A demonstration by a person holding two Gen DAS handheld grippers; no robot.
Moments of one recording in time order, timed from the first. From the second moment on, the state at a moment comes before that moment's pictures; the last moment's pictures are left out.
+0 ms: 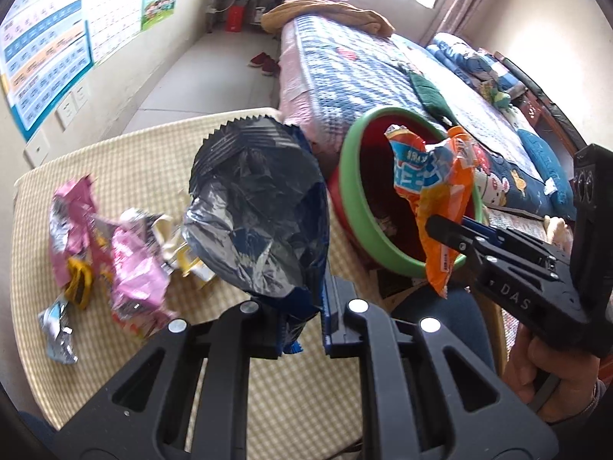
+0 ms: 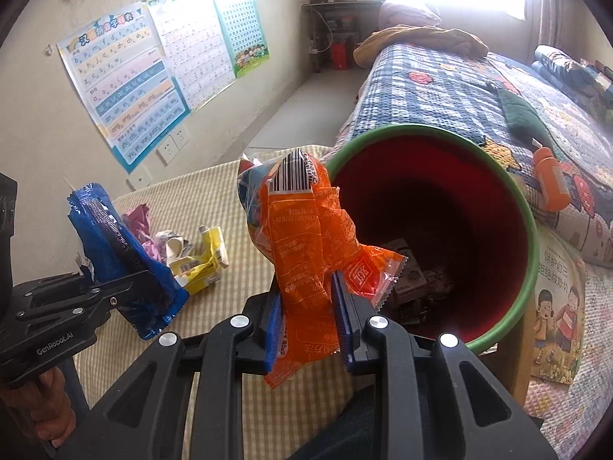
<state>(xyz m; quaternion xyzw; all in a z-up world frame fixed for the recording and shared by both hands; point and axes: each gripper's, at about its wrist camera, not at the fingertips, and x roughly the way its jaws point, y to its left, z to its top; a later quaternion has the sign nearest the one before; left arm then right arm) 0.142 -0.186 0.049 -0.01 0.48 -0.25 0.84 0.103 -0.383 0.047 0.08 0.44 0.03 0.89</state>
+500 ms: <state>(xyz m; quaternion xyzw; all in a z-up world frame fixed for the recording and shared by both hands) 0.174 -0.275 0.057 0.00 0.48 -0.32 0.82 0.109 -0.474 0.041 0.13 0.43 -0.04 0.89</state>
